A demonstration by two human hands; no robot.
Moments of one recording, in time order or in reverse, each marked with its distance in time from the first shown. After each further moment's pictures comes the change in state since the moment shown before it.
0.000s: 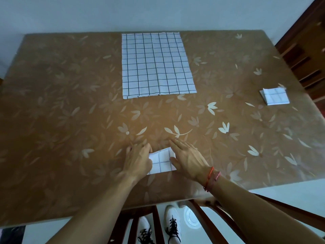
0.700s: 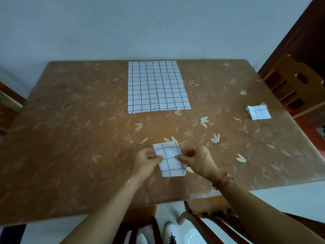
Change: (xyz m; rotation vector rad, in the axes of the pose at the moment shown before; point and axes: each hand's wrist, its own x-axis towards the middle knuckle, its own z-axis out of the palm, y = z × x) left_hand -0.047 0.052 -0.044 -0.971 0.132 -0.285; right_hand -0.039 -0.014 -0.069 0.619 0.174 0.365
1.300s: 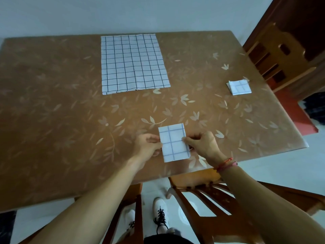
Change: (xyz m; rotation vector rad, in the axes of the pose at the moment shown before) left_hand -0.007 -0.002 0.083 -0.013 -0.147 -0.147; right_hand -0.028 0.070 -0.054 0.232 0.149 0.403
